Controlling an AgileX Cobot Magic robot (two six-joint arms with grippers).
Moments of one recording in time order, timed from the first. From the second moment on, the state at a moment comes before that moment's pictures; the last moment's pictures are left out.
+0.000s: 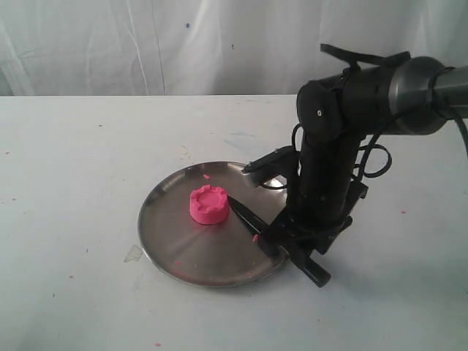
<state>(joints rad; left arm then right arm) 0.10 0.00 0.02 -0.24 0.48 0.24 0.54 1.85 -1.24 0.05 1.05 -0.13</state>
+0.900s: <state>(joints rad) 0.10 0.00 0.02 -0.24 0.48 0.24 -0.01 1.79 -1.19 0.77 1.21 -0.84</state>
